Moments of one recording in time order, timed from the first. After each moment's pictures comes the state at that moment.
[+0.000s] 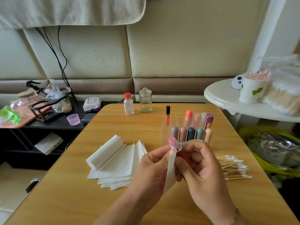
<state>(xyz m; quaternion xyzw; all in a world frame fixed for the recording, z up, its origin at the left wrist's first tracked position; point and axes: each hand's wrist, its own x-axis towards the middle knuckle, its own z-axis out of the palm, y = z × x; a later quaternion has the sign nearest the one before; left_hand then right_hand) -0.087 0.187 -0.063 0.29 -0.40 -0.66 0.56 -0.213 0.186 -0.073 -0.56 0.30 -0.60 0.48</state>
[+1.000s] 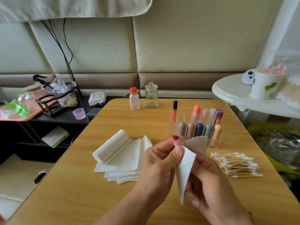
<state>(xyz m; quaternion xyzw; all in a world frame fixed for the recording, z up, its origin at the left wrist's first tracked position) -0.086 0.191 -0.065 0.24 -0.43 -0.62 0.61 -0.206 0.199 -0.060 -0.42 0.27 -0.48 0.72</state>
